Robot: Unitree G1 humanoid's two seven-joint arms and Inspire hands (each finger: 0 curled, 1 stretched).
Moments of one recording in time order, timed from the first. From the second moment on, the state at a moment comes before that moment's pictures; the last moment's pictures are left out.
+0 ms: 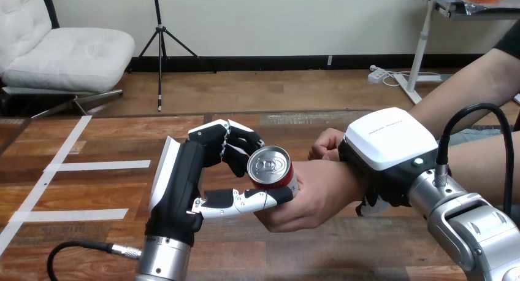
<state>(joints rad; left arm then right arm) 0.08 0.06 -0.12 0.08 0.21 -0.54 0.02 -0.16 -0.58 0.28 -0.30 -1.18 0.08 0.47</state>
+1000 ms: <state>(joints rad) 0.07 0.18 -0.15 0.00 0.33 -0.46 -0.11 -0.16 -0.59 0.28 -0.29 -1.22 0.08 0.50</state>
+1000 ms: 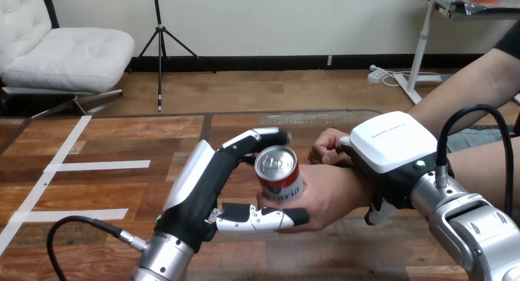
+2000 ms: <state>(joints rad) 0.07 0.19 -0.16 0.00 0.33 -0.46 -0.11 -0.16 -0.59 0.28 -0.28 -1.26 0.08 0.51</state>
